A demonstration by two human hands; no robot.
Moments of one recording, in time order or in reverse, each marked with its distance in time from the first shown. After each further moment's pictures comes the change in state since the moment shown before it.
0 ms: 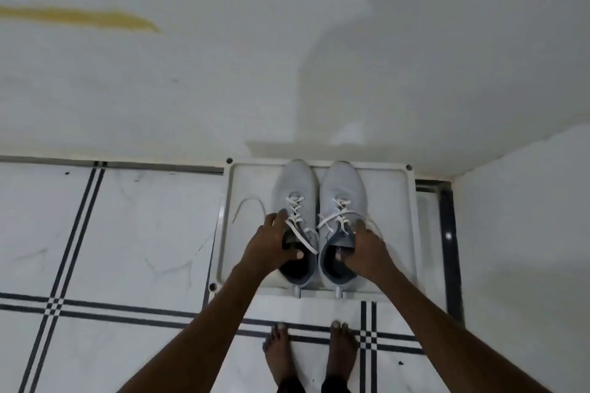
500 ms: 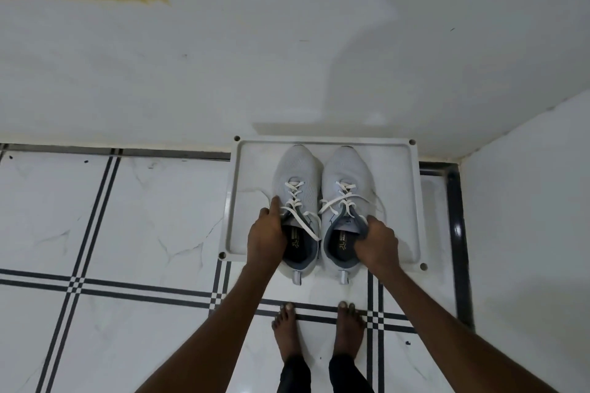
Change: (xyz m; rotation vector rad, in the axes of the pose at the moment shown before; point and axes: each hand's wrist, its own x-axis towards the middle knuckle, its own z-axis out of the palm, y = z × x) left_hand -0.051 0.006 0.027 0.091 0.333 -0.128; right_hand -0.044 0.013 0.029 0.207 0.215 0.124
